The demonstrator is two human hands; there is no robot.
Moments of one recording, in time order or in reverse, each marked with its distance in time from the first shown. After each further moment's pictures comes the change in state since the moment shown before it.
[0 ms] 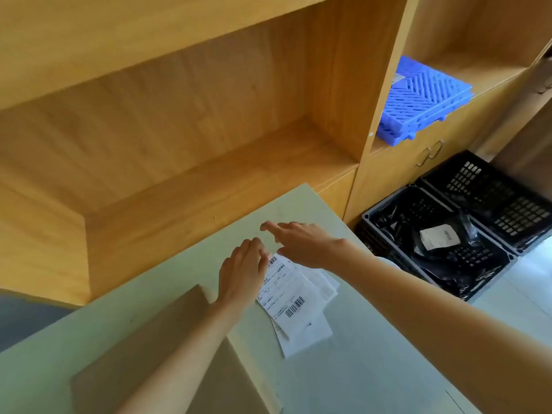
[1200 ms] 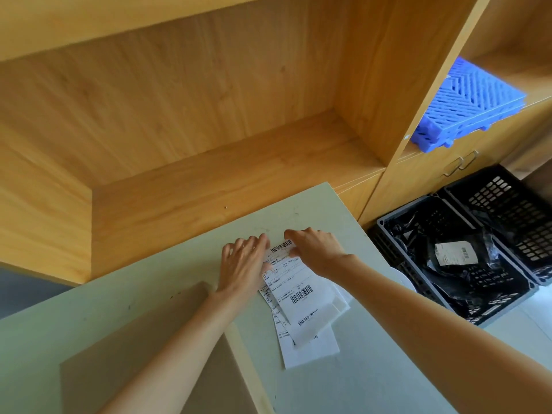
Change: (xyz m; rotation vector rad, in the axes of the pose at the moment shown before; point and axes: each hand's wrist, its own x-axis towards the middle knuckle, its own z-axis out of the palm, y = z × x) left_hand 0.019 -0.032 0.019 0.140 -0.010 0.012; right_hand 0.033 0.018 0.033 -0.076 -0.025 0.159
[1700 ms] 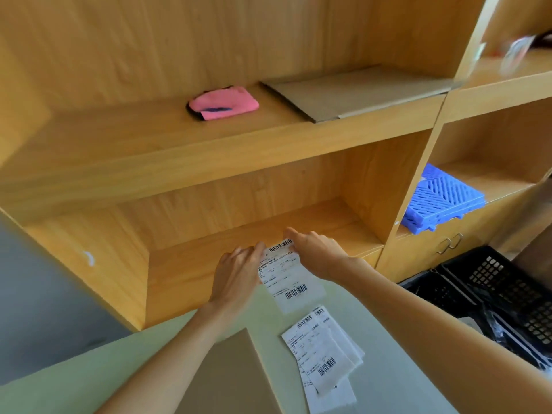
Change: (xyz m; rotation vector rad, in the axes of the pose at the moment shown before) left_hand -0.019 -0.018 -0.178 0.052 0.396 0.062; right_hand -0.035 -0.098 -0.169 0.008 0.178 -0.067
